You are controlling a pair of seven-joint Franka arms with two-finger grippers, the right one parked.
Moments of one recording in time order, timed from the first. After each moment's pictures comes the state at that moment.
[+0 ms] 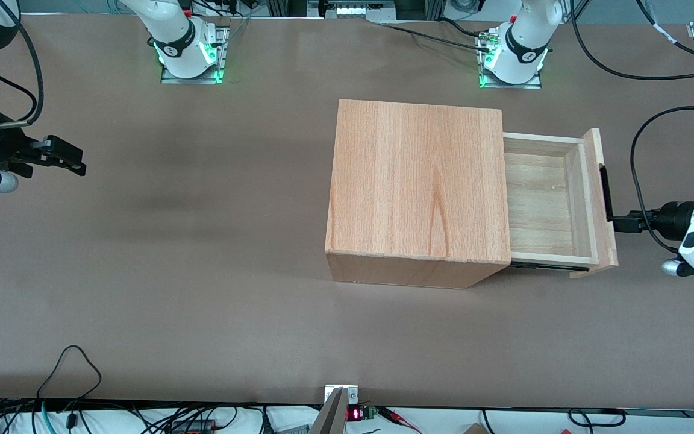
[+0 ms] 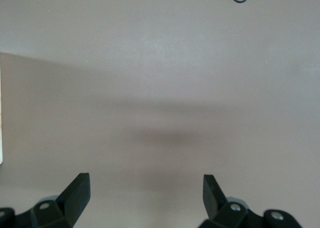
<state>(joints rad) 0.23 0.55 0.01 -1.37 -0.22 1.51 0.06</state>
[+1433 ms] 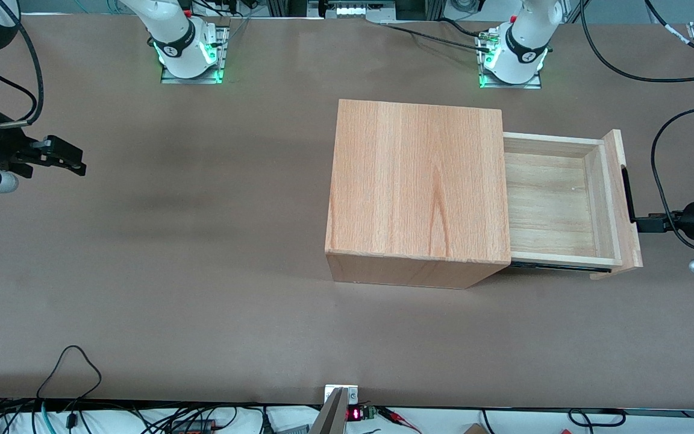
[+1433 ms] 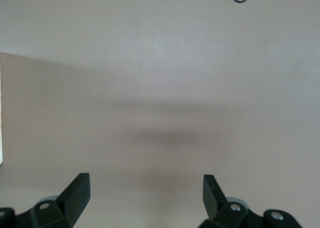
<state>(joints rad) 0.29 0.56 0.01 -1.36 -0.22 1.53 0.14</state>
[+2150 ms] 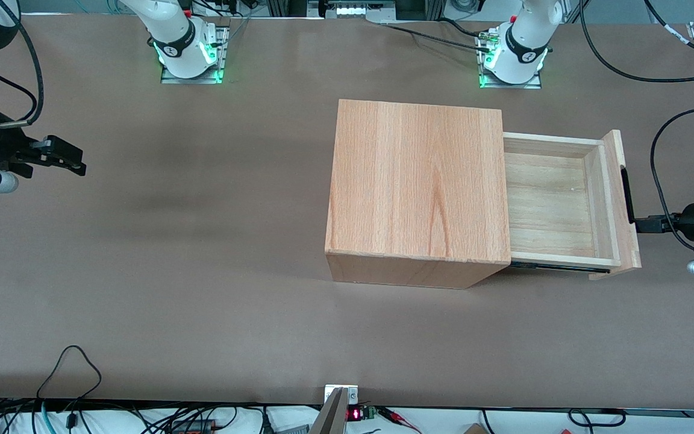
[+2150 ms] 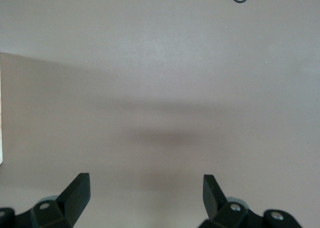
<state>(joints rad) 0.29 0.56 0.00 -1.35 -0.22 1.54 0.16</state>
